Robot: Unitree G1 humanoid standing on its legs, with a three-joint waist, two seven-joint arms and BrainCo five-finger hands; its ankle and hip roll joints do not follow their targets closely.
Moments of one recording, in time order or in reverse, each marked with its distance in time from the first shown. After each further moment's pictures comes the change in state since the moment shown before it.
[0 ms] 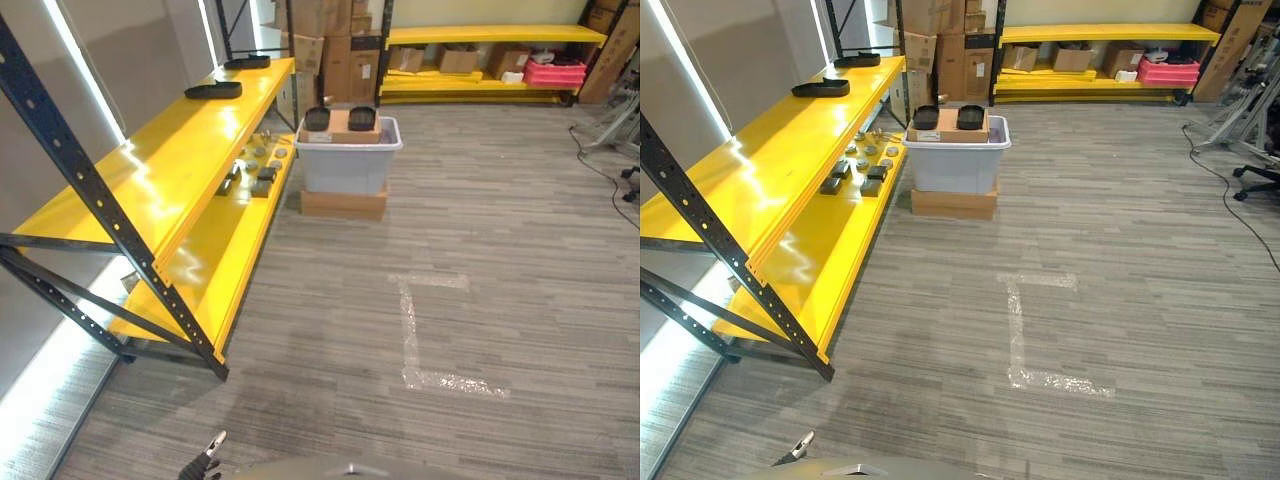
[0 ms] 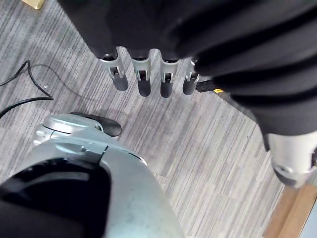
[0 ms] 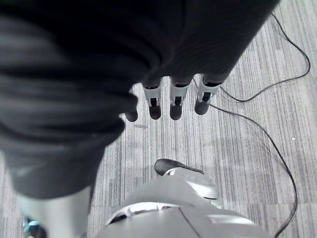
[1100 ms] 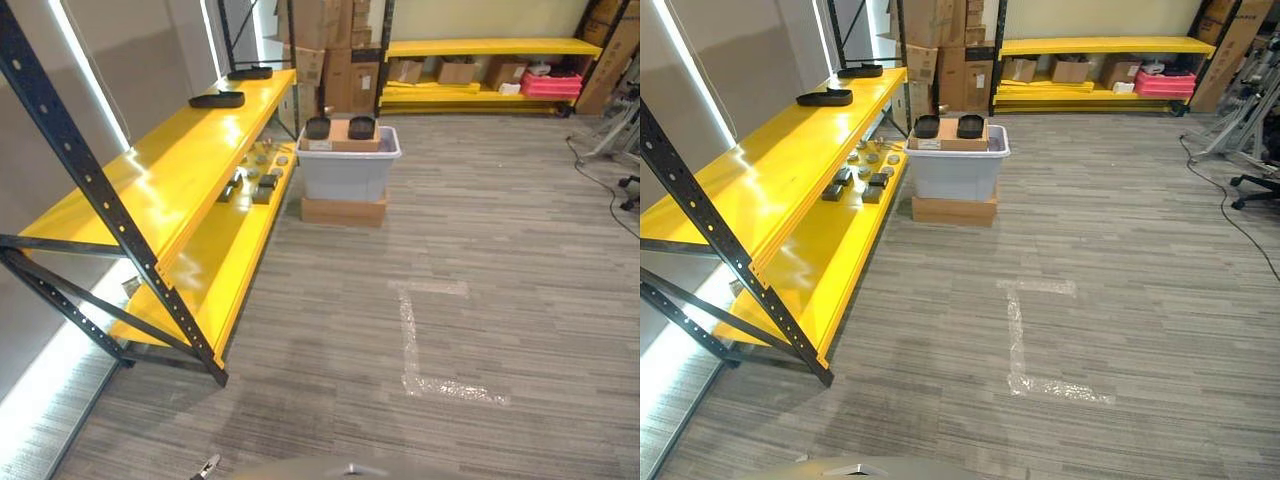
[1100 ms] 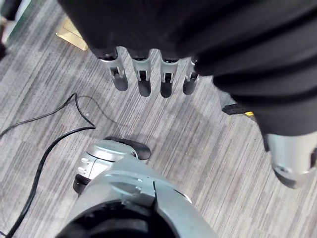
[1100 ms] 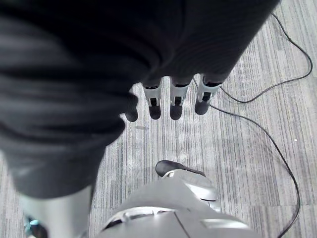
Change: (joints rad) left arm -0.008 0.002 0.017 0.045 0.043 0.159 0.123; right arm 0.003 0.001 -0.003 0.018 0.000 -0.004 0.001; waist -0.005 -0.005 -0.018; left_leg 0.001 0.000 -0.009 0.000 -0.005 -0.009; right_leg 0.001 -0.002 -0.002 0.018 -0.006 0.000
